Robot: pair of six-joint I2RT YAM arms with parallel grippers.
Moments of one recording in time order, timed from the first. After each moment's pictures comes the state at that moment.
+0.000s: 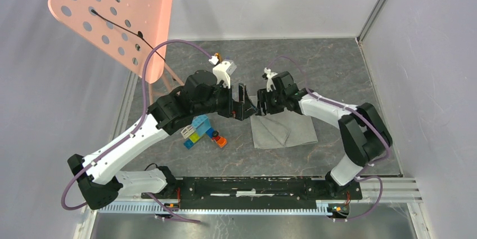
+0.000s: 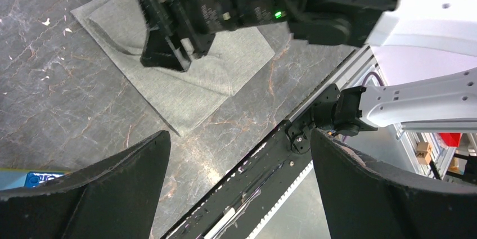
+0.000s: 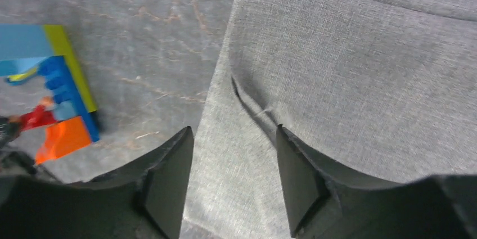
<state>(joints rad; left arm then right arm) -0.88 1.15 1.27 -0.60 0.08 -0.55 0.56 1.67 1.00 -0.22 -0.20 0.33</state>
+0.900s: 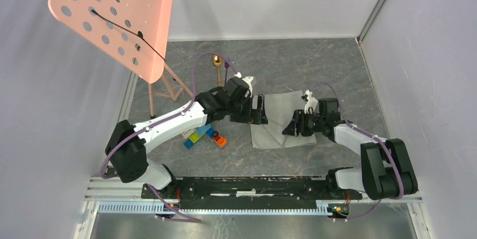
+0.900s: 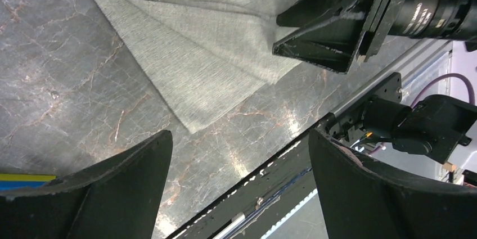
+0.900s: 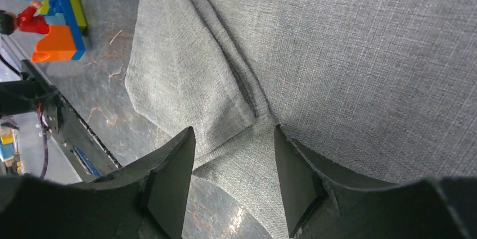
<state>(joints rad) -0.86 1.49 1.15 -0.48 0.14 -0.65 0.14 1.30 0.44 -0.07 -0.65 0.21</state>
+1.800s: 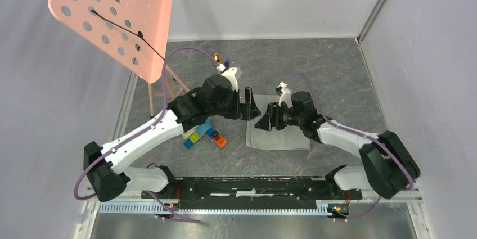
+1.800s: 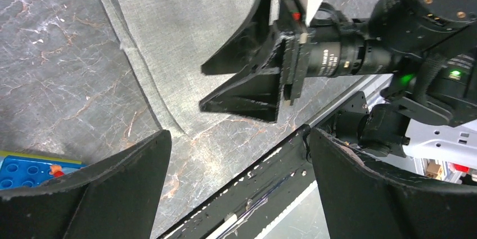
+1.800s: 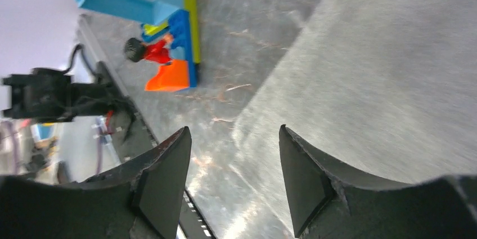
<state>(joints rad) -0.86 1.26 1.15 -0.52 0.04 -0.65 0.55 1.38 0.53 0.30 -0.58 0.57</state>
